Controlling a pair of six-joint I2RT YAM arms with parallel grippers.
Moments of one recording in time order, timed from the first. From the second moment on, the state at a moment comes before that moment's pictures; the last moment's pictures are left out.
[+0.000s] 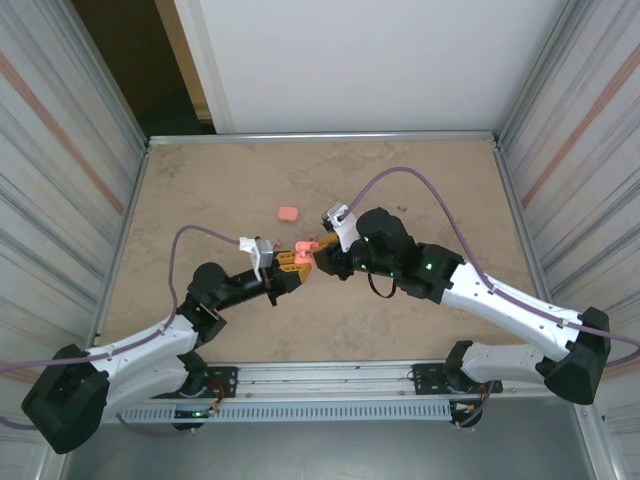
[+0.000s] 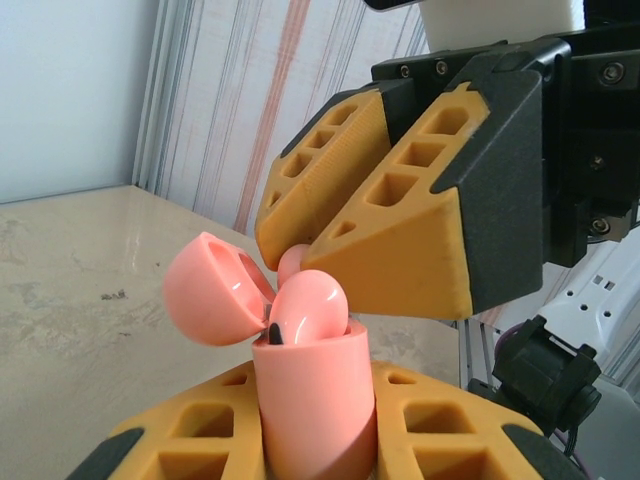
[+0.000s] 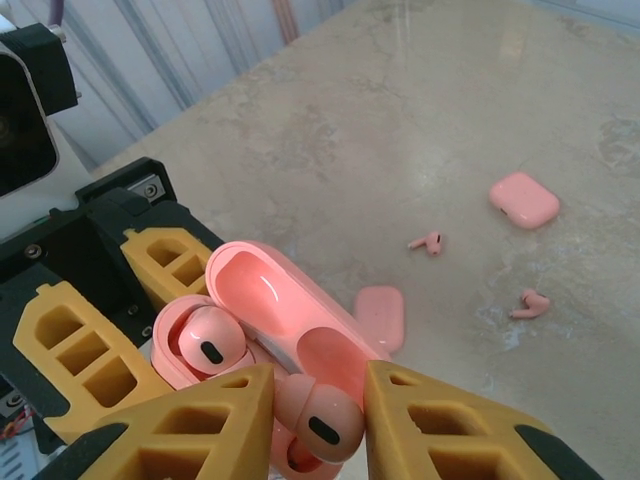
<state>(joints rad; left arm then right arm) -0.70 0.95 0.26 0.81 0.50 -0.34 0.96 1.16 1.04 -0.38 -0.06 0.21</state>
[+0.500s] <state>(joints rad) -0.70 0.95 0.26 0.83 0.50 -0.35 0.93 1.14 1.11 -0.39 -0.11 0.26</state>
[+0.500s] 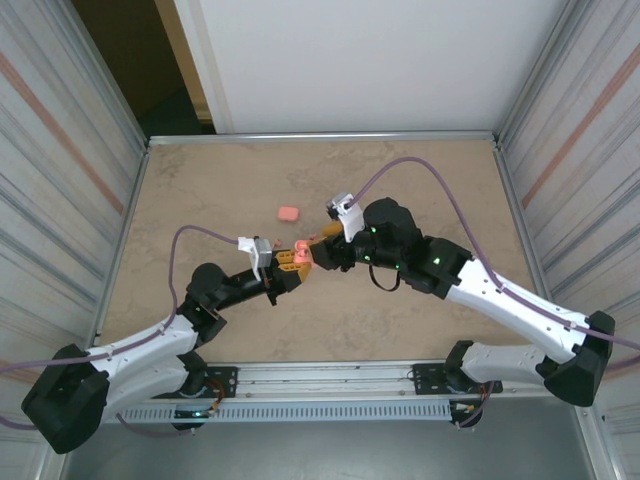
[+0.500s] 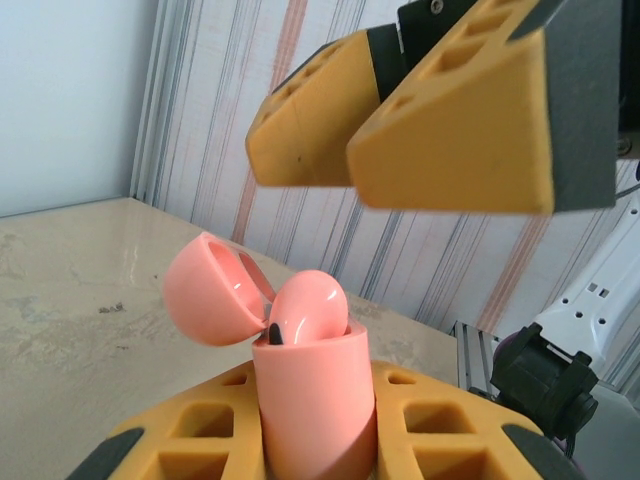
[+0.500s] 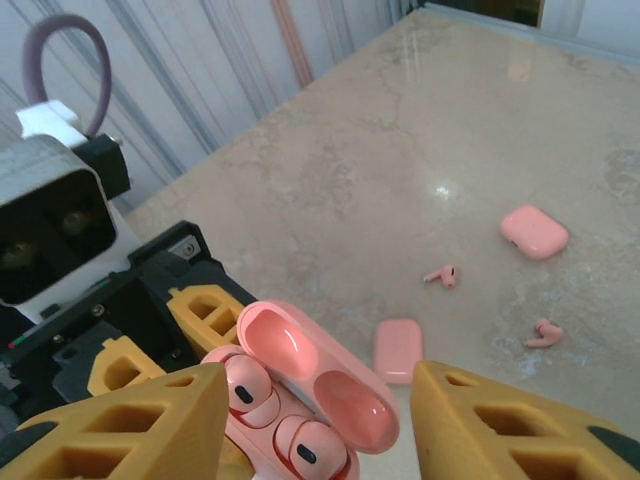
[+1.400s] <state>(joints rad) -0.70 0.97 0.29 0.93 0.54 -0.39 0.60 0.84 0.82 -0.14 -0.50 0.54</state>
